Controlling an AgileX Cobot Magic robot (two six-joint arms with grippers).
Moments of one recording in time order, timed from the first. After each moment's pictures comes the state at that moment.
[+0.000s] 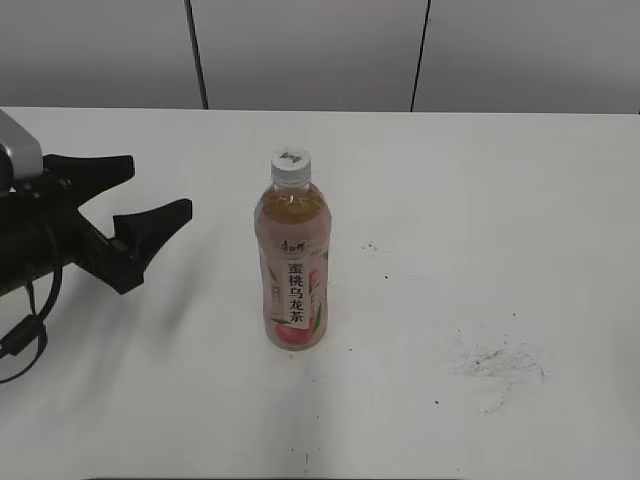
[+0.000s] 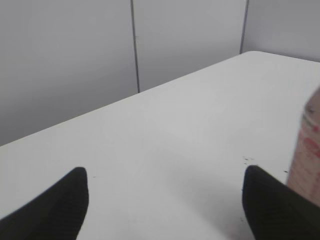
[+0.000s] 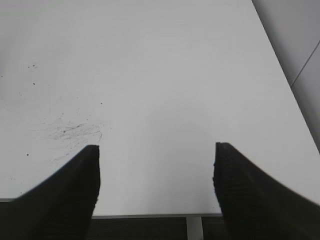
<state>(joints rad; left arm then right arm) -0.10 1.77 -0.40 0.68 -1.20 -0.13 0.09 -0.01 -0.51 -0.05 1.10 -0.04</state>
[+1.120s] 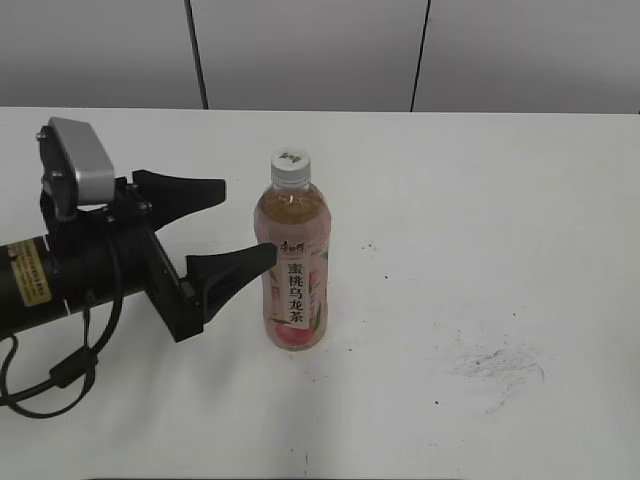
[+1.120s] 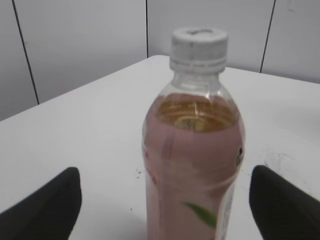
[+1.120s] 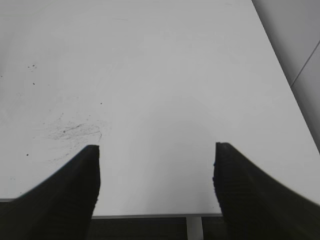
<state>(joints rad) -0.30 1.77 -0.43 0.79 -1.20 -0.22 0.09 -0.01 -0.51 -0.05 1.10 -0.04</state>
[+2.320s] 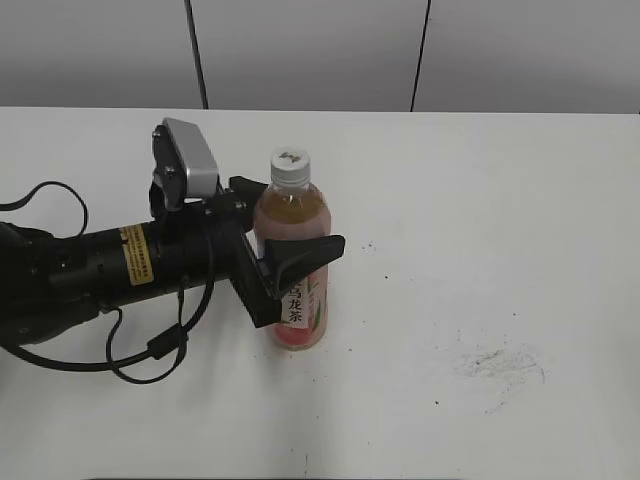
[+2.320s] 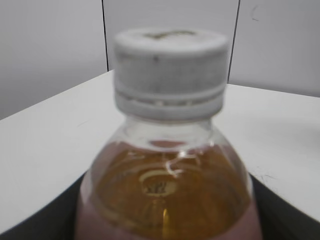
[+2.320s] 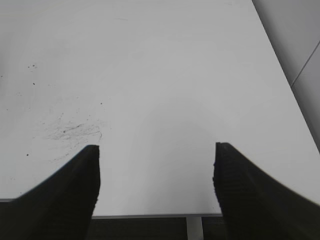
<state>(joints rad) -0.43 1.98 -0.68 0.81 -1.21 -0.26 0.09 -0.01 -0.51 -0.05 1.10 -0.04</state>
